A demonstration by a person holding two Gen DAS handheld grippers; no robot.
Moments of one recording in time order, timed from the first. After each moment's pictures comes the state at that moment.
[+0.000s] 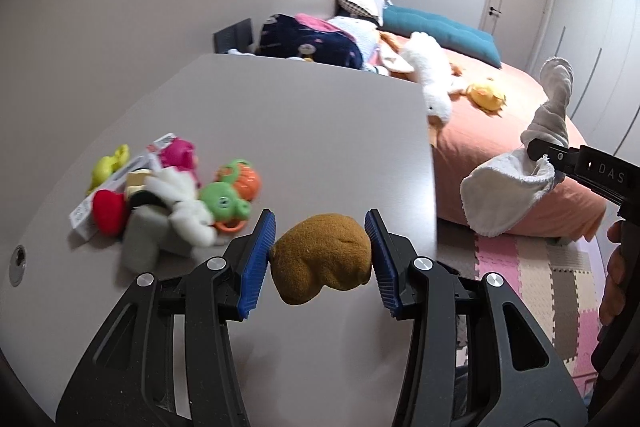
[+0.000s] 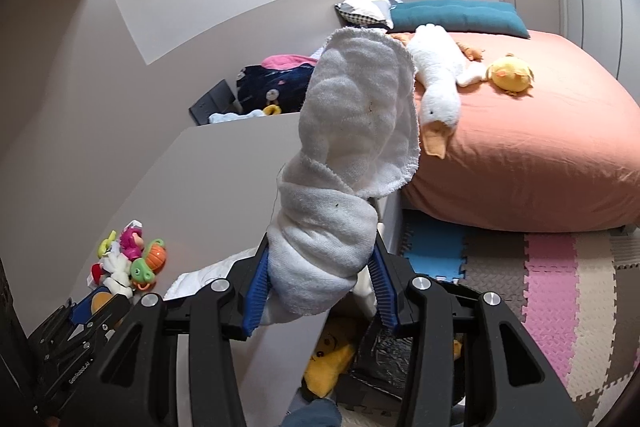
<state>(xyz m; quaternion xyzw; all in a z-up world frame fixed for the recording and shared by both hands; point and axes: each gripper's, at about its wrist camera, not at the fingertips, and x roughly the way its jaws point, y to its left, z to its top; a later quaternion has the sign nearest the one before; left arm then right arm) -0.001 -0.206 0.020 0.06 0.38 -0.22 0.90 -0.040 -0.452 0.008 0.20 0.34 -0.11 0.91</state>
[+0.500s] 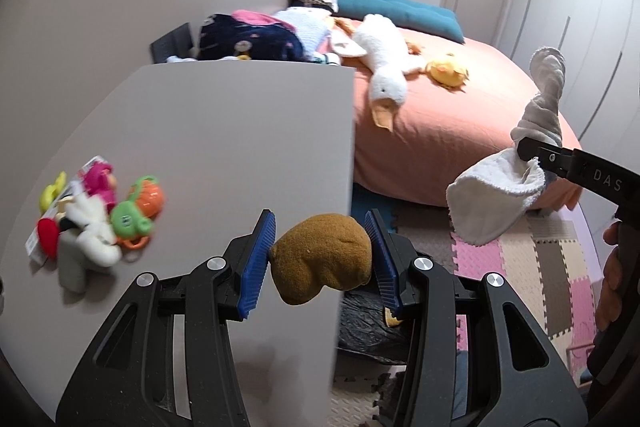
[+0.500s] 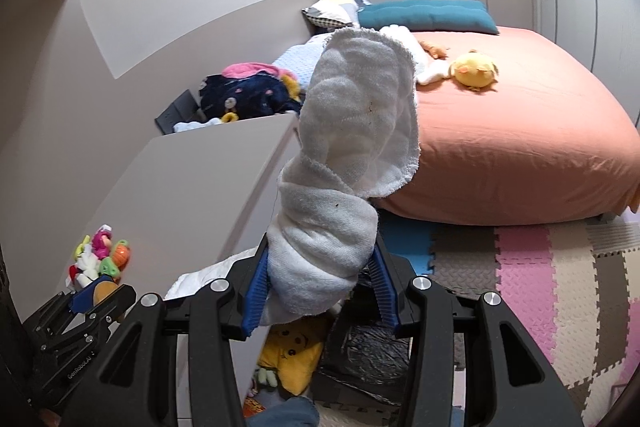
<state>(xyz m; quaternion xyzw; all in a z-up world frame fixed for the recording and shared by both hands) -0.014 -0.285 0.017 0.10 0.38 -0.28 0.87 -0.085 -0.505 0.005 0.20 0.34 -0.16 0.91</state>
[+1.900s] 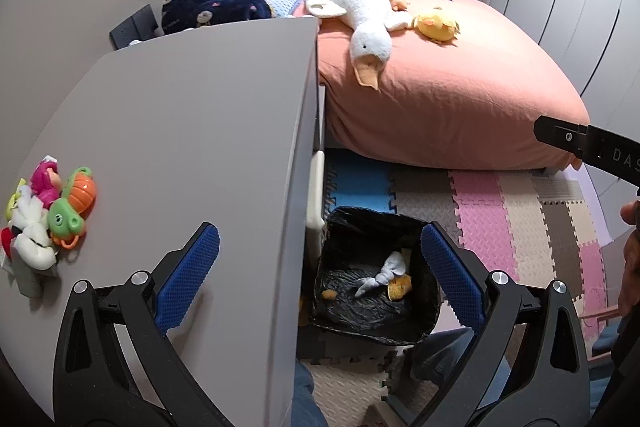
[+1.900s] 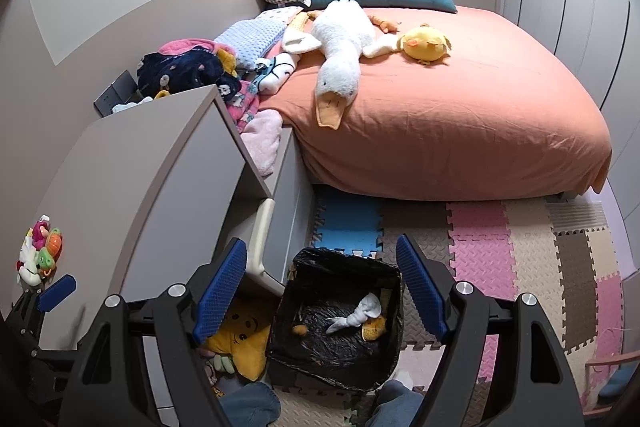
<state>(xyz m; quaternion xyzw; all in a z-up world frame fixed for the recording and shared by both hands) -0.010 -0.337 -0.029 0.15 0.42 -0.29 0.85 -0.093 -0.549 -0.032 0.19 0.39 -0.23 0.87</state>
